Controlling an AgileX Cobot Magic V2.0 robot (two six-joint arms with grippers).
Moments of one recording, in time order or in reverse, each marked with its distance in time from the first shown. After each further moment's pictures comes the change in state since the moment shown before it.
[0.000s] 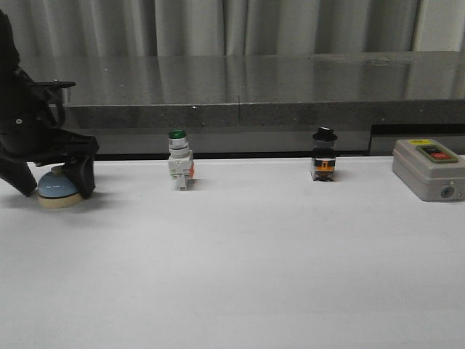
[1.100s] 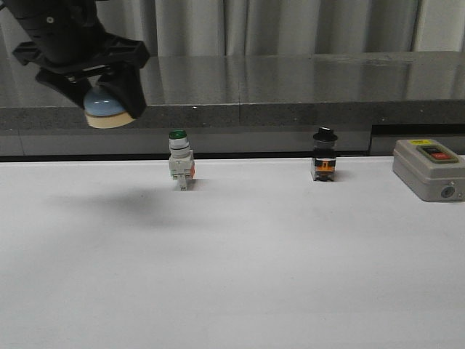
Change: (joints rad) left arm -0.223 -0.275 -0.001 0.000 0.059 0.020; right arm 0.000 0.000 0.000 0.000 0.000 0.000
